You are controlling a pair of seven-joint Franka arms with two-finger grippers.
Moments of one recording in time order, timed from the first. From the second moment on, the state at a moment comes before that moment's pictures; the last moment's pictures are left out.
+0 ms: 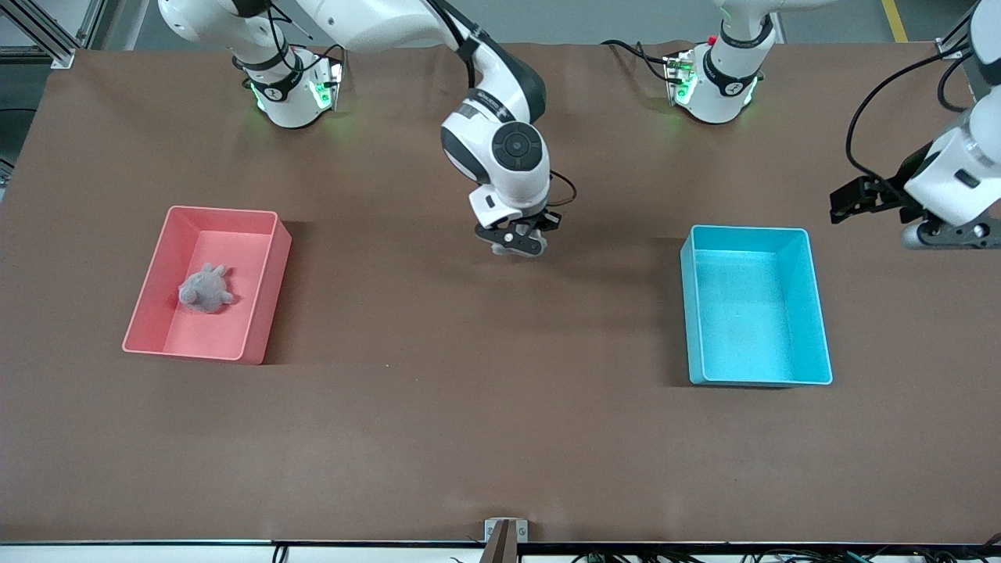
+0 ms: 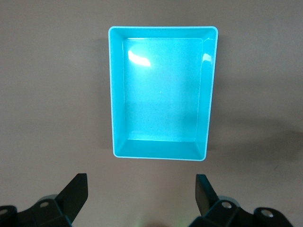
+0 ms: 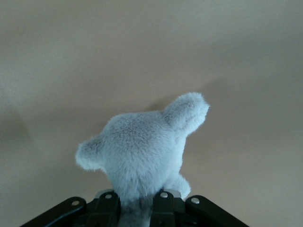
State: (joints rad) left arm 0.00 0.04 -0.08 -1.64 0.04 1.58 -0.04; right arm 0.89 0.70 0.04 -1.46 0.16 2.14 1.18
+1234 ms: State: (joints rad) left arm -0.19 0.19 -0.19 -1.88 -0.07 1.90 -0.43; right arm 0.83 0.56 0.00 -1.36 0.16 1.85 1.04
